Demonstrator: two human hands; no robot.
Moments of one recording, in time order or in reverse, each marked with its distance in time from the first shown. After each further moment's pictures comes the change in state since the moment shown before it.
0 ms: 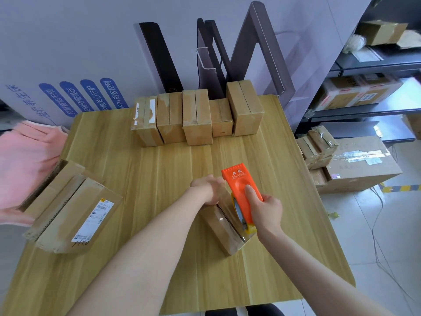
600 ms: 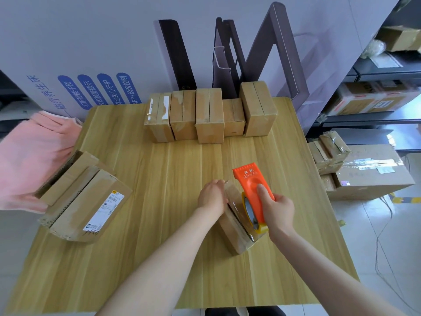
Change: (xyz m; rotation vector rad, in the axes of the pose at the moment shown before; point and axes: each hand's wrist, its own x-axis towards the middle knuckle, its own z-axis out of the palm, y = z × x) left_hand -0.018 -0.006 0.043 -0.336 0.375 -0.084; right_hand 0.007 0.002 0.002 -0.029 0.009 -0.010
